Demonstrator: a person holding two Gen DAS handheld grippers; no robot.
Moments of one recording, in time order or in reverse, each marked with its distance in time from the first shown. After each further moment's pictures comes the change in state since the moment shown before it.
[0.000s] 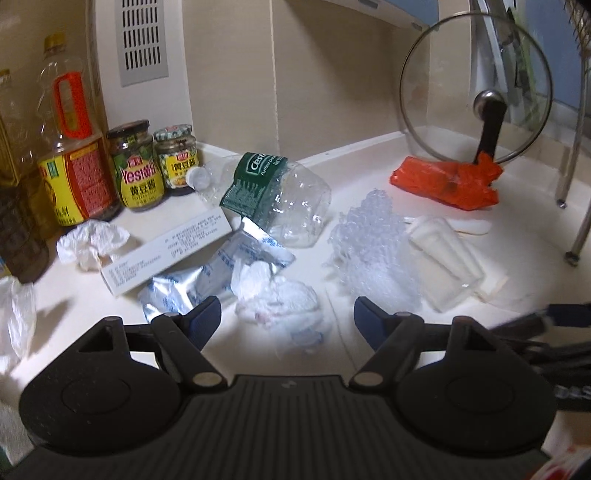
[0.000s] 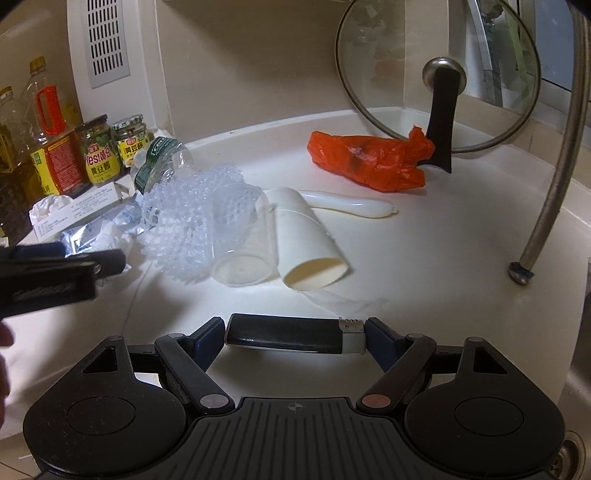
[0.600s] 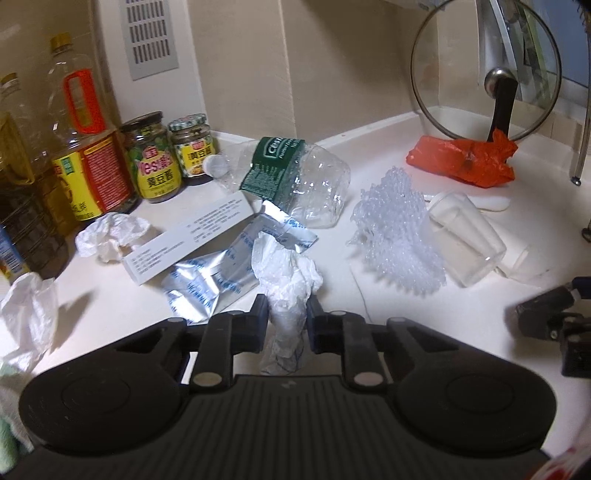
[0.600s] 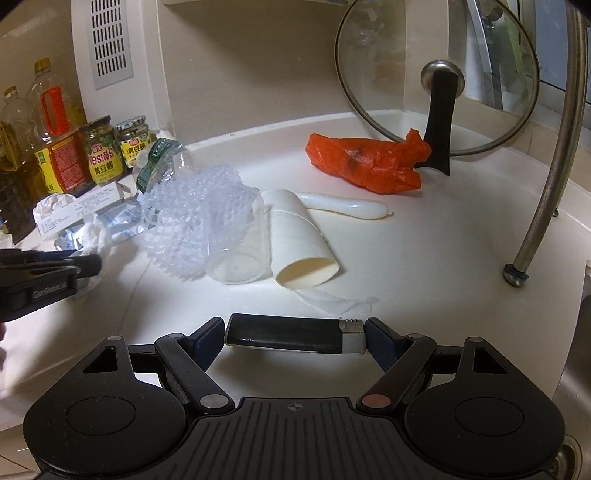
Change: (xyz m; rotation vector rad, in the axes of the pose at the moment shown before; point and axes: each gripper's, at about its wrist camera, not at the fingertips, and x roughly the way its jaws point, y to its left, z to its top) left arm -0.010 0.010 -0.008 0.023 0.041 0.046; right arm -0.007 -0.005 -0.001 -0.007 -0.008 0.015
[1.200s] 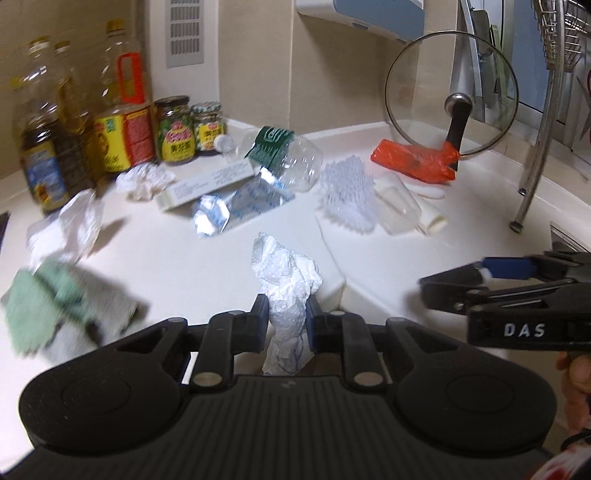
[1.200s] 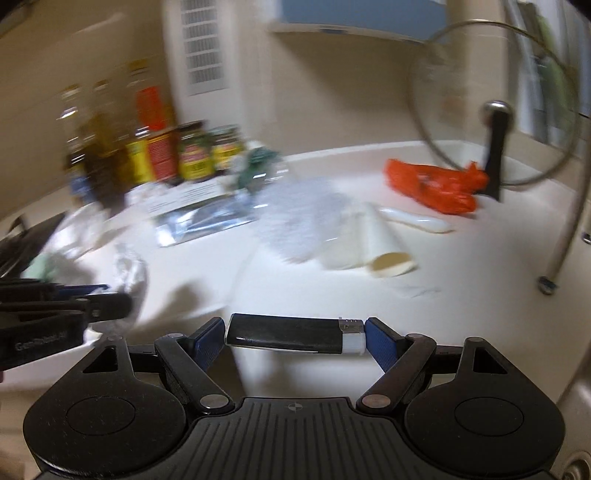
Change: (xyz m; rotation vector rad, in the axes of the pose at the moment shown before) left arm -0.122 0.008 -0.060 -0.107 0.015 -0.083; right arm -0.062 0.040 -0.030 -0.132 -0.056 0.214
